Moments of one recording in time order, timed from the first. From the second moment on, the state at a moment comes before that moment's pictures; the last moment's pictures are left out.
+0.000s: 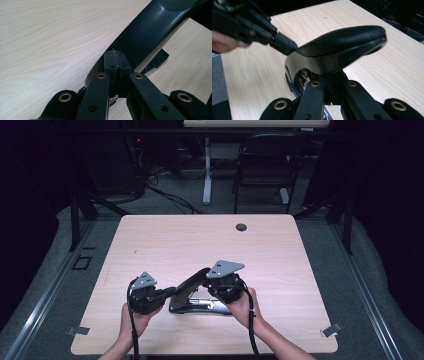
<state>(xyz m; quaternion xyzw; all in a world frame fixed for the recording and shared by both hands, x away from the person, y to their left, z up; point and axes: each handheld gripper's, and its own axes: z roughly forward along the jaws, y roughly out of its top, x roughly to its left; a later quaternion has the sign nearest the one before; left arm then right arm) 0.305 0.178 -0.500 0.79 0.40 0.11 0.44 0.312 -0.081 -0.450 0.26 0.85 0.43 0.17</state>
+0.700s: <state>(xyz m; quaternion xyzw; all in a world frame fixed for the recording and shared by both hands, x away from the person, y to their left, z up) 0.307 0.168 -0.508 0.82 0.39 0.08 0.41 0.305 -0.119 -0.487 0.29 0.85 0.40 0.20</state>
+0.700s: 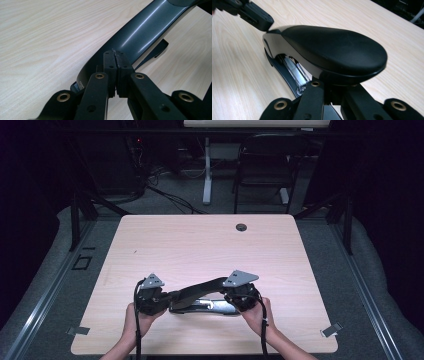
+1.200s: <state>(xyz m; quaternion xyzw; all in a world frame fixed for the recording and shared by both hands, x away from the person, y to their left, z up) 0.309 0.180 -0.503 0.81 0.41 0.09 0.41 0.308 -0.136 -0.518 0.33 0.85 0.36 0.17</state>
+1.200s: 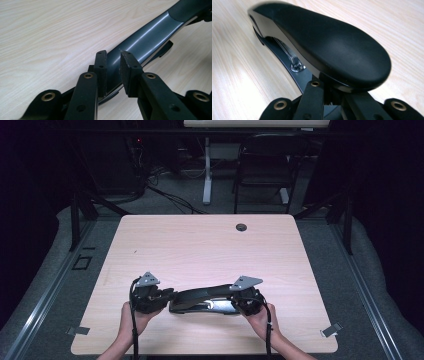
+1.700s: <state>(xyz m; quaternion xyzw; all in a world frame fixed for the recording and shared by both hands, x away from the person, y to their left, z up) 0.311 0.212 -0.496 0.80 0.44 0.11 0.40 0.311 -0.144 -0.532 0.34 0.86 0.33 0.15</state>
